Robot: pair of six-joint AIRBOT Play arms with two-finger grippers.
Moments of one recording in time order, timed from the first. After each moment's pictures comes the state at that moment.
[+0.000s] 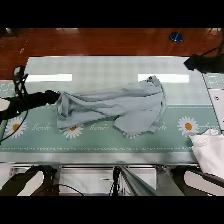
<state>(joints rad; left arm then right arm) 0.20 -0.96 0.67 0.85 -0.73 -1.02 -0.27 -1.27 1.27 -1.19 0.84 1.32</state>
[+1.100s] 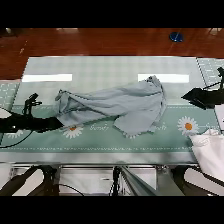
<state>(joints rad) 0.33 -1.04 0.52 0.99 -1.13 -1.03 -0.49 -1.25 0.96 -0.97 1.14 1.19</state>
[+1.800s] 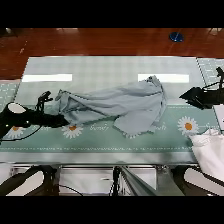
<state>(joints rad) 0.18 -1.14 0.56 0.90 -1.05 -1.03 -0.49 -1.25 0.95 -0.91 1.20 1.18</state>
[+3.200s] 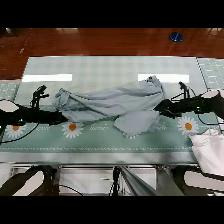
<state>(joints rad) 0.18 -1.05 0.59 0.90 -1.11 -1.06 -0.22 -1.42 0.79 -0.78 1.09 1.14</state>
